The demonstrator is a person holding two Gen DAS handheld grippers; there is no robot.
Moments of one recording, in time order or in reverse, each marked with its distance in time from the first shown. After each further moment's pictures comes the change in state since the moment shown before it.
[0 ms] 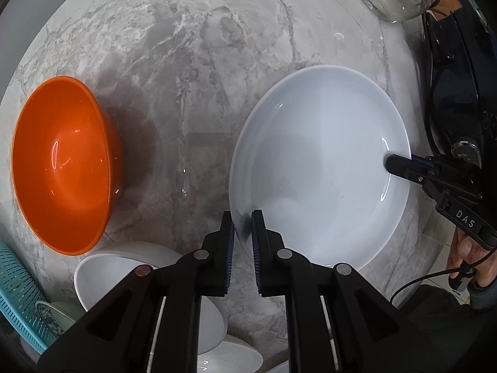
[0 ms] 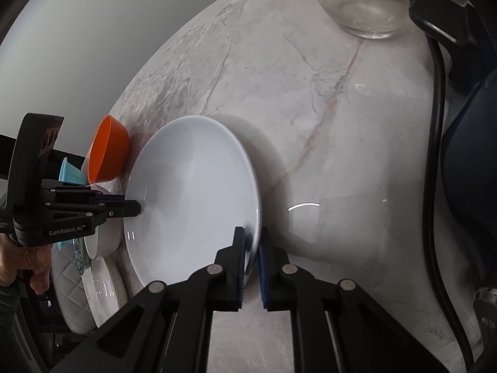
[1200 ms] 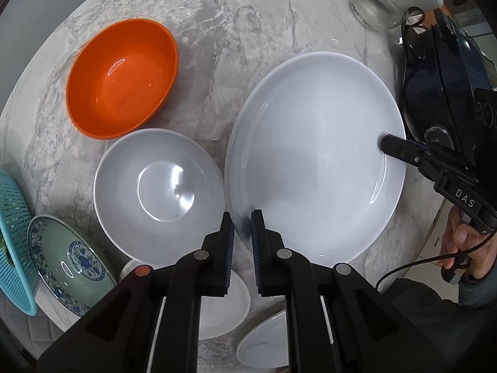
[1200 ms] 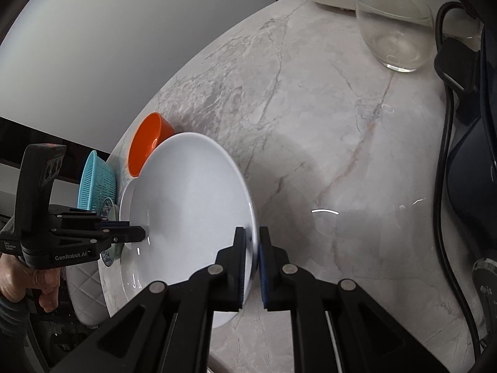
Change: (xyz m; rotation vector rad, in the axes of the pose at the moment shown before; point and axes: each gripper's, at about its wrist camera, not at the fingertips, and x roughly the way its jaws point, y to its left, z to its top) left arm -0.066 0.026 -0.092 -0.110 -0.041 -0.048; right arm -0.032 0.050 -0.006 -0.075 -0.021 0.058
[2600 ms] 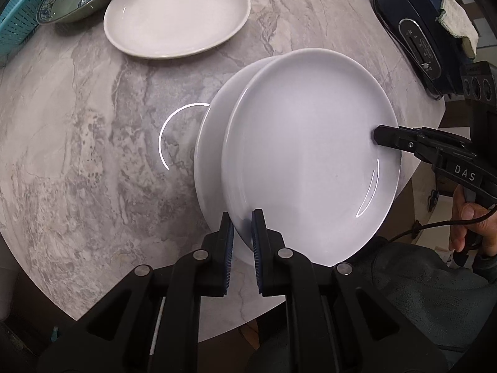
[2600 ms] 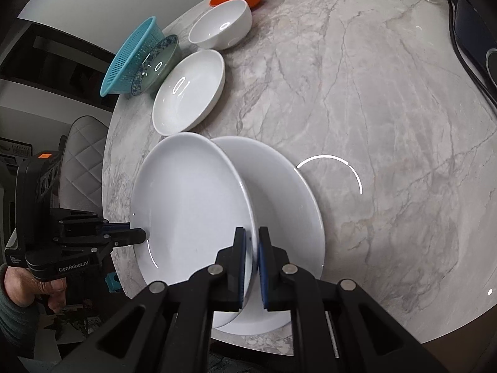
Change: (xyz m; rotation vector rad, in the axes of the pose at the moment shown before) left arm 0.050 -0.025 -0.356 -0.181 -0.074 -0.088; right arm 0.003 0.075 -0.230 -0.181 0.208 -0.015
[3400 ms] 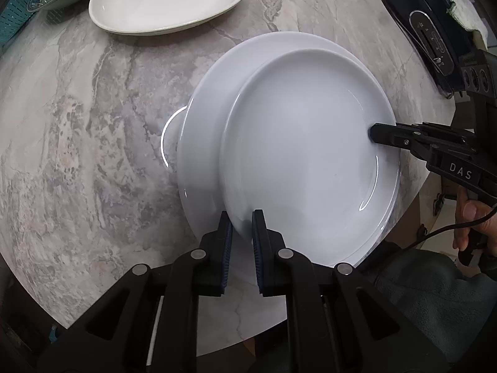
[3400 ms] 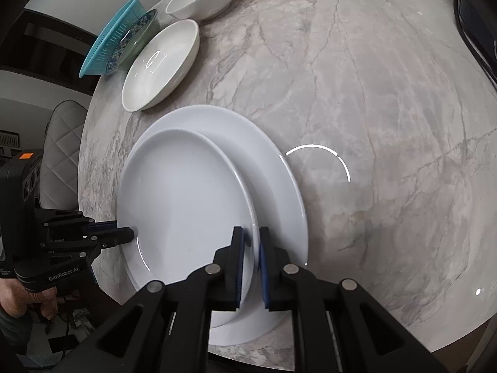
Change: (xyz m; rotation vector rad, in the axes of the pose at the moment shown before) left arm 0.046 -0.021 0.003 -0.011 -0.006 0.019; right arm 0.039 -0.015 -0.002 -0.032 0.048 -0.069
